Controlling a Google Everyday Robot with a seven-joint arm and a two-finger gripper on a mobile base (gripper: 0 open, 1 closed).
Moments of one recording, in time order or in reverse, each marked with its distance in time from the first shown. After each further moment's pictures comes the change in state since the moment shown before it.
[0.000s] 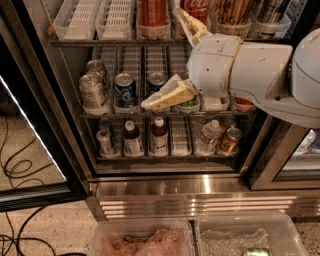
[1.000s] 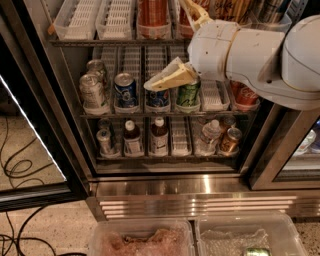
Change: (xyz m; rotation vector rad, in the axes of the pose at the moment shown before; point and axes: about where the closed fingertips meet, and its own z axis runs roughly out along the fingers) arm 0.017 -0.039 0.016 0.055 -0.009 -0.007
